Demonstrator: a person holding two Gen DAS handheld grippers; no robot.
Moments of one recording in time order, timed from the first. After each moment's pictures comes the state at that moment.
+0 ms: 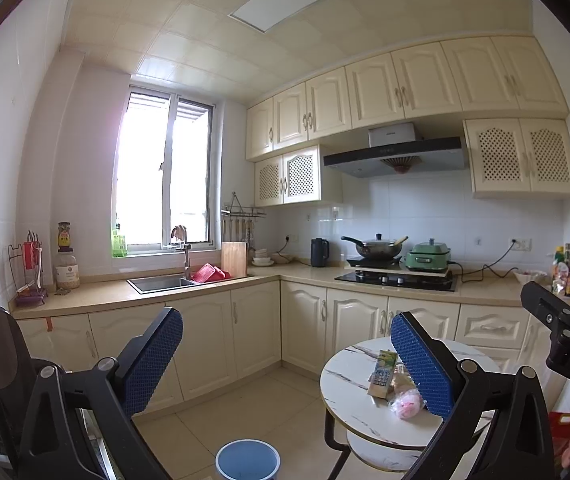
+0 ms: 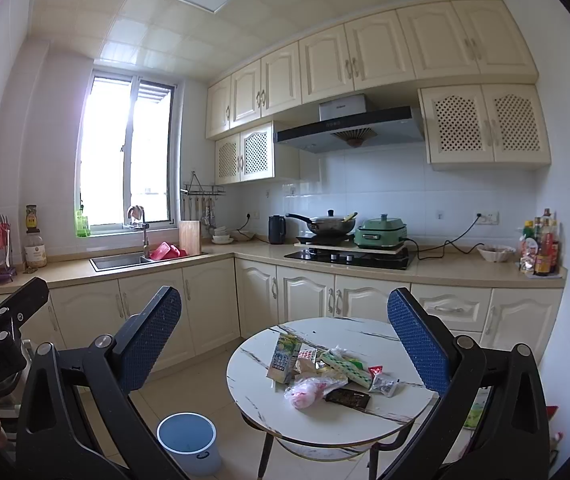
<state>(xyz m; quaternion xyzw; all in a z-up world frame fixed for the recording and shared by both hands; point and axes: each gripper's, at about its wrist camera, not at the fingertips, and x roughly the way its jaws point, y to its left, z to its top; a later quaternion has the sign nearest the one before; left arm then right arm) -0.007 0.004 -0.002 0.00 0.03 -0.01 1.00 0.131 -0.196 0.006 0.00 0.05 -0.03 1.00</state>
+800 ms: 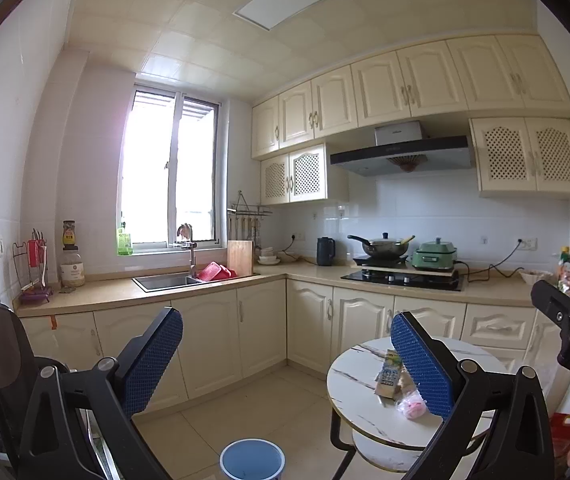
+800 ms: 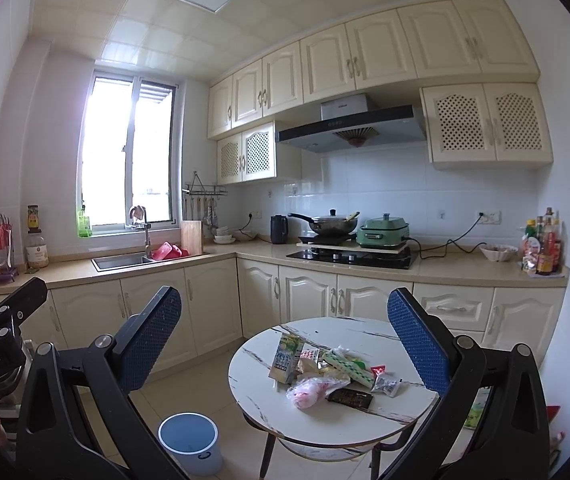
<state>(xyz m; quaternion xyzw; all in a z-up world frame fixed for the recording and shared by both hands) -0.001 0.000 -0.002 0.00 0.03 0.00 1.00 0.136 -0.197 0.002 0.01 0.05 -0.03 1.00</state>
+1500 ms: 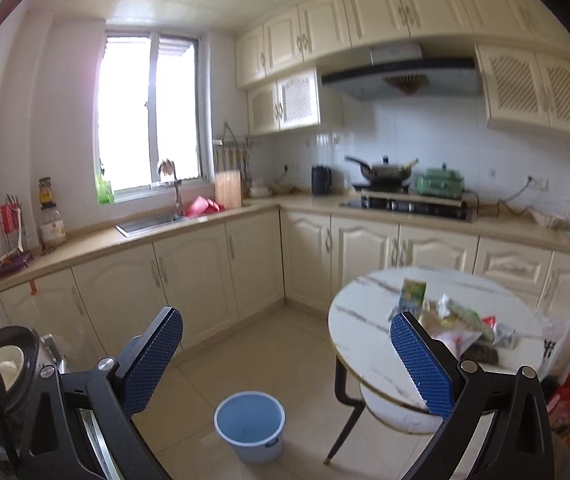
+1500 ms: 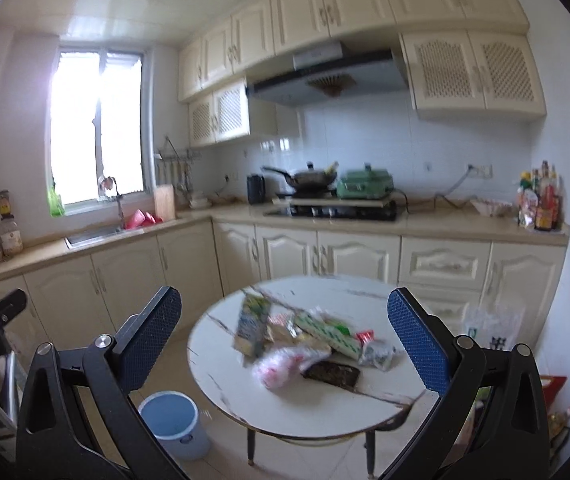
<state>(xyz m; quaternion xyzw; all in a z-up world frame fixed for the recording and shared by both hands) 0.165 -0.033 -0.089 0.03 0.17 -0.01 0.99 0.242 -0.277 -0.106 0.04 0.16 -0.07 0.98</state>
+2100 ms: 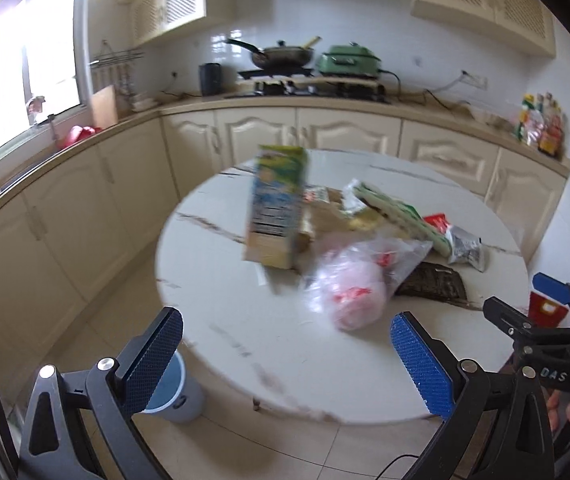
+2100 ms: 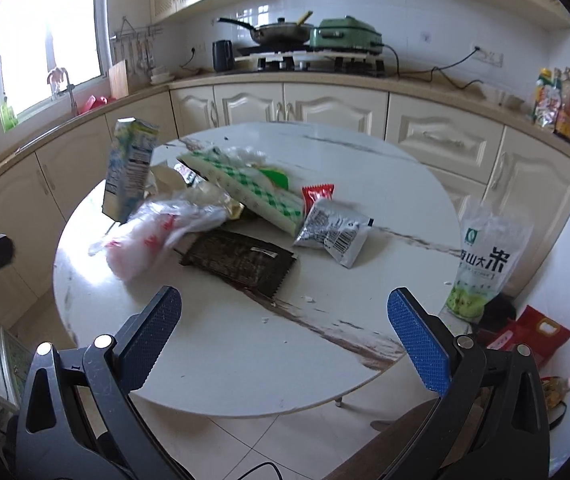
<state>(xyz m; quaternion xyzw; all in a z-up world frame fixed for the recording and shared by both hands) 0.375 -0.170 -0.180 0.08 0.33 -0.17 0.92 0.364 -0.391 -0.286 0.05 0.36 -0.07 0.93</state>
